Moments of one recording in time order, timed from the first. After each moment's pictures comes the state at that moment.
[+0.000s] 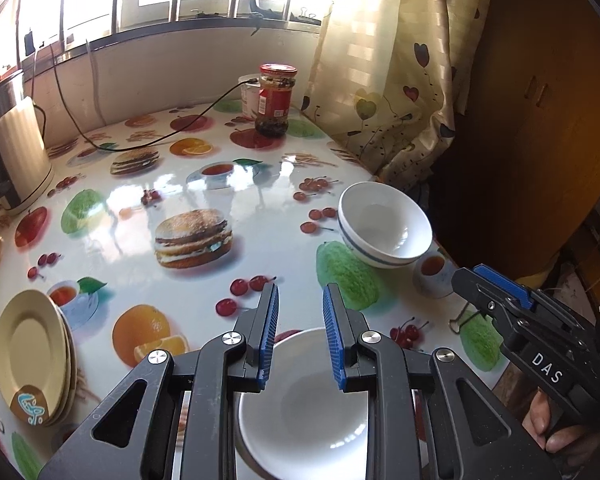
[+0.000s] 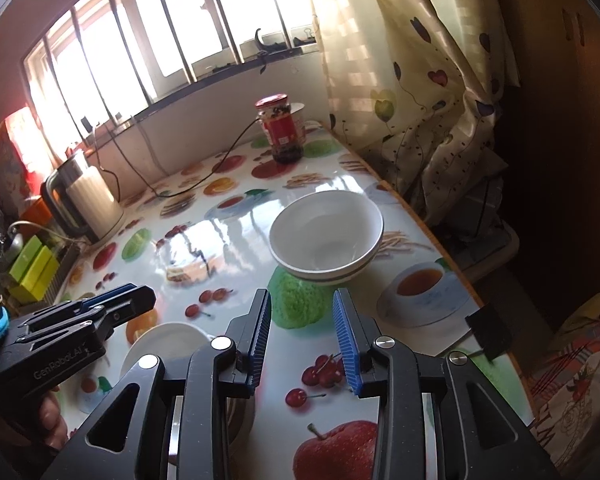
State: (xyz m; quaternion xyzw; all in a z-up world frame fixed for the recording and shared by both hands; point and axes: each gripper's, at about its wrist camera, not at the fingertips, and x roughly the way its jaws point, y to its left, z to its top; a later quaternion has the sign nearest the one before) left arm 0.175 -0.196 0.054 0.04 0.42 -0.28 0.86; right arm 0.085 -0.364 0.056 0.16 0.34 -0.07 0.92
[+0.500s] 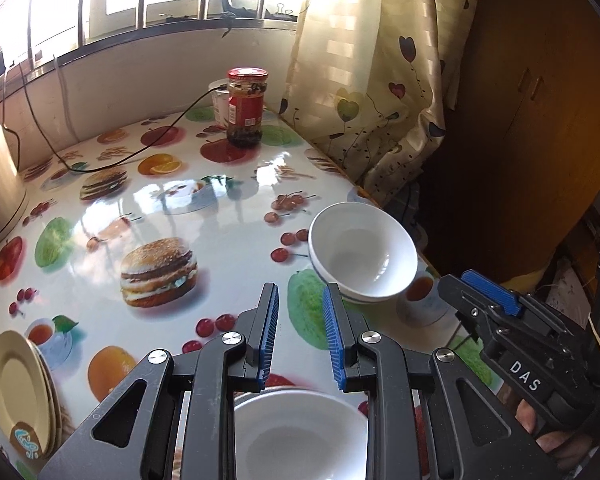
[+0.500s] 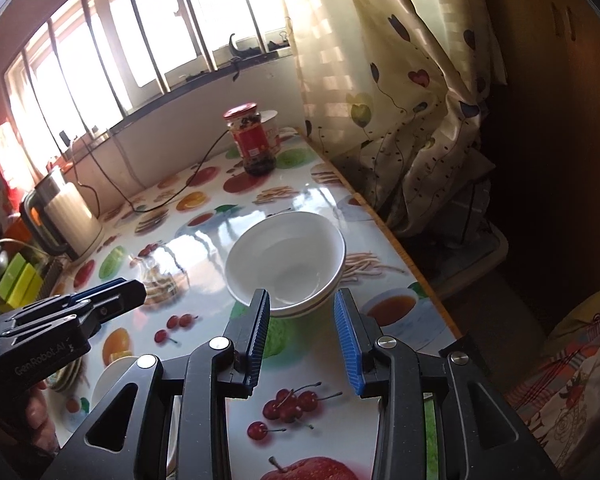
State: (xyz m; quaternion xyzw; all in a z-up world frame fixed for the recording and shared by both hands) left arm 0.201 -0.242 0.058 0.05 0.42 -0.30 0.85; right arm 0.108 -0.404 0.052 0.17 0.34 -0.10 0.92
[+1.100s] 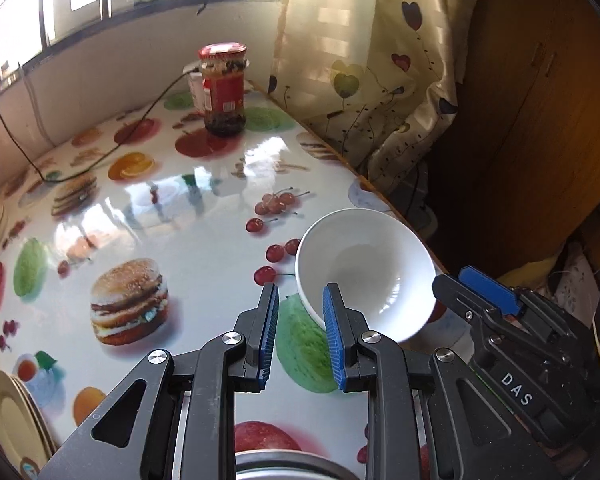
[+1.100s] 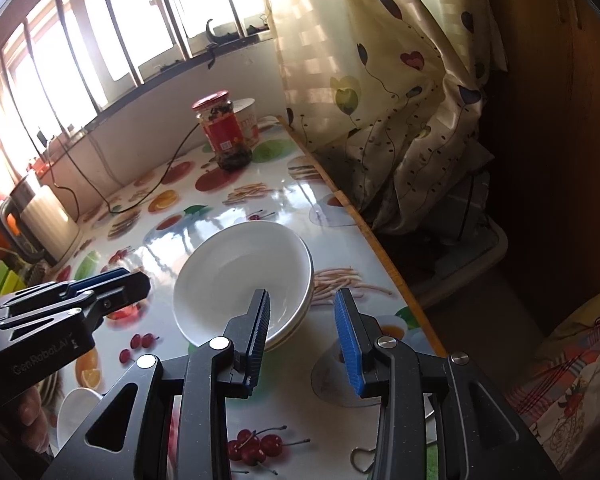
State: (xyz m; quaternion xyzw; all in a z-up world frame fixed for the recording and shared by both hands) left arm 0.242 -0.291 0.034 0.08 0.46 -0.29 0.84; right arm 0.150 -0.439 0.030 0.17 0.36 -0.10 0.91
